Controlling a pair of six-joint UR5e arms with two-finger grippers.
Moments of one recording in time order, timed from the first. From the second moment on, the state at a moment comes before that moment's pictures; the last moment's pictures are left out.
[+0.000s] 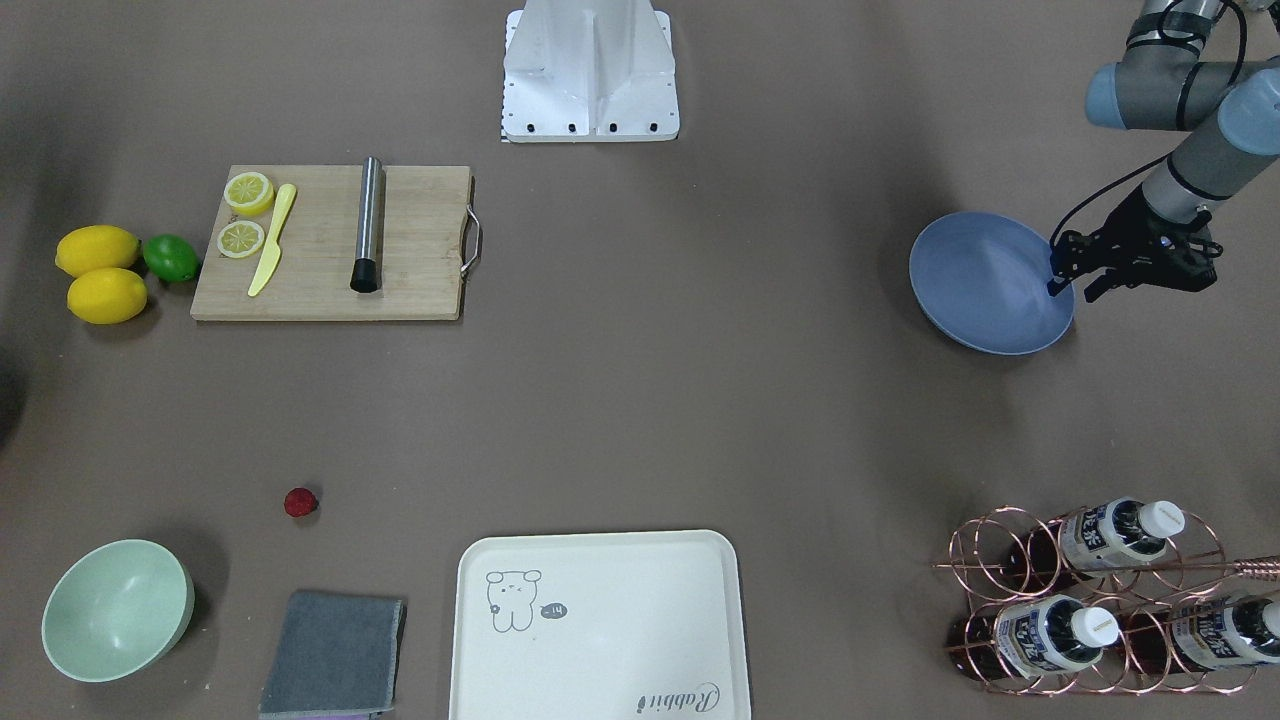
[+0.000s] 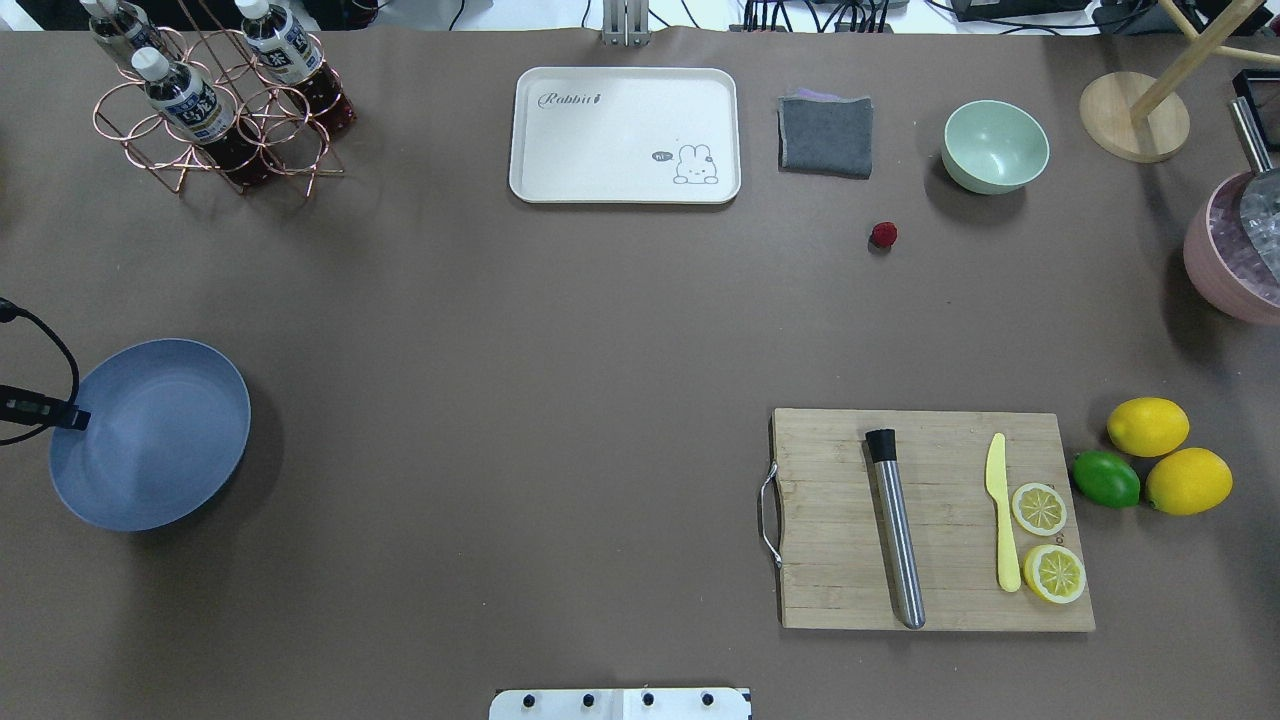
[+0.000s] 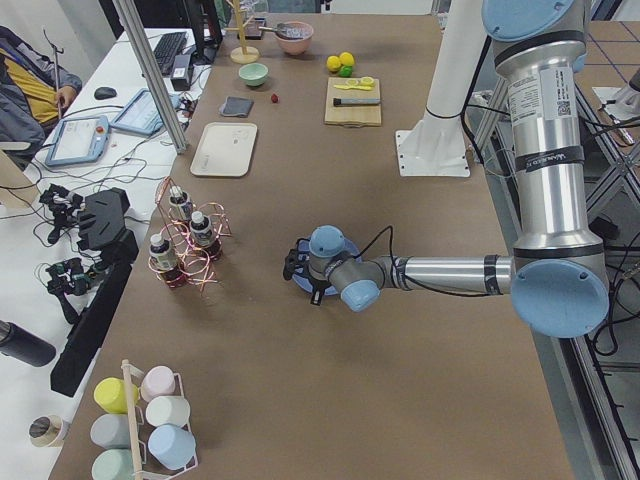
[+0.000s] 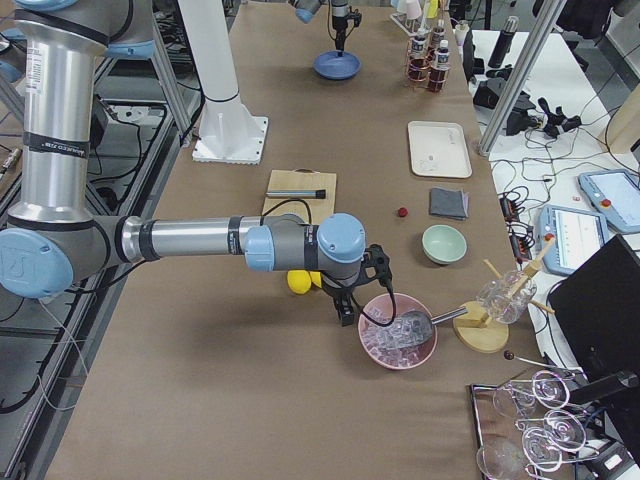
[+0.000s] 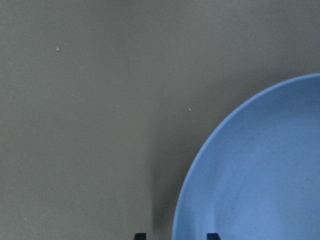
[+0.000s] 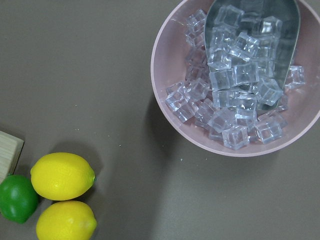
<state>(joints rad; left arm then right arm) -0.93 -1.39 -1.59 -2.43 -2.16 -0.71 1.55 -1.72 1.80 -1.59 2.45 -0.26</state>
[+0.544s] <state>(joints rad) -0.94 -1.42 -1.63 -2.43 -2.31 -0.84 1.53 -1.65 1.80 -1.59 2.45 -0.22</state>
